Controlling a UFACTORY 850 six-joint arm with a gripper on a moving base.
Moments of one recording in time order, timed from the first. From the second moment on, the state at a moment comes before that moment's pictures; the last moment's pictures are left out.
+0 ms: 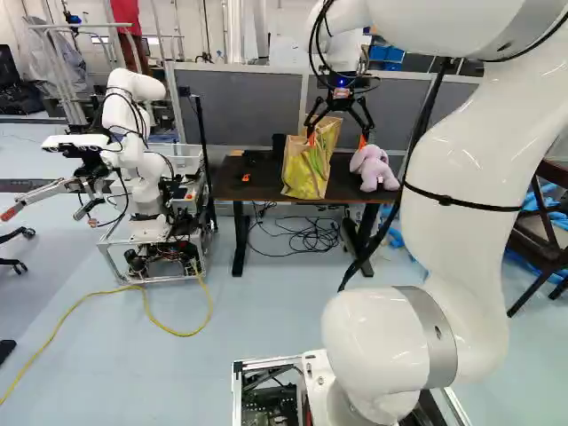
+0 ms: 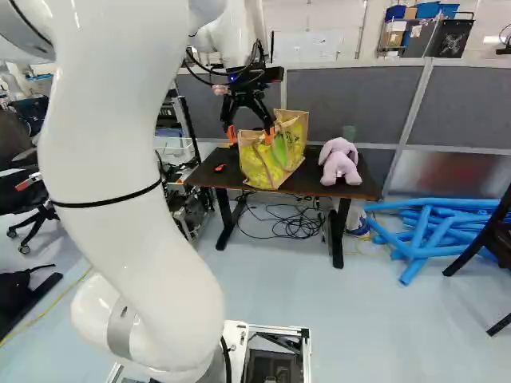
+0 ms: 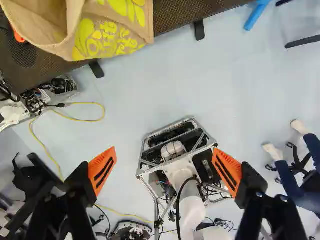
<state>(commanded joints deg) -4.9 -12.0 -82.6 -4.5 -73.3 21.7</state>
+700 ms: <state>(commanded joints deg) -4.9 -12.0 -82.6 -4.5 -73.3 21.7</state>
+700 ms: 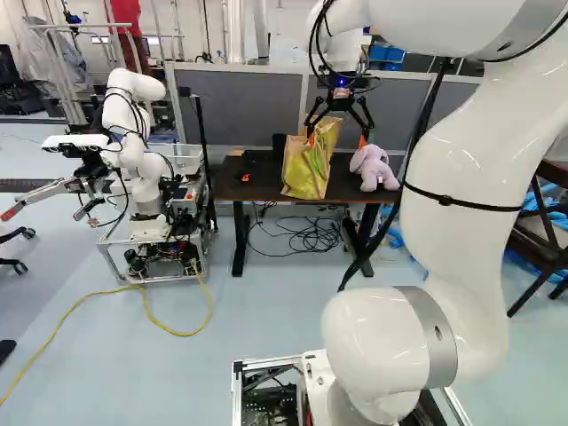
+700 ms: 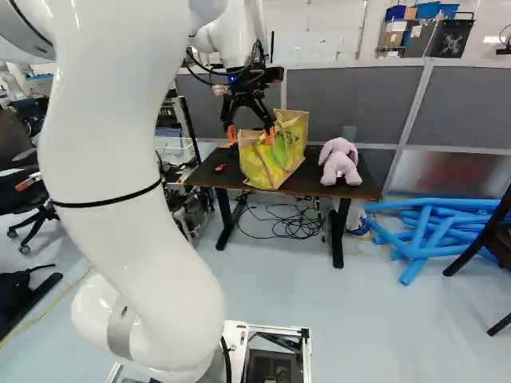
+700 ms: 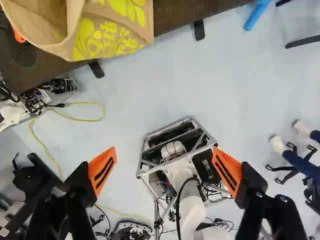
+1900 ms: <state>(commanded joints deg) -4.5 -9.5 -75.9 -4.1 -62.6 19.8</state>
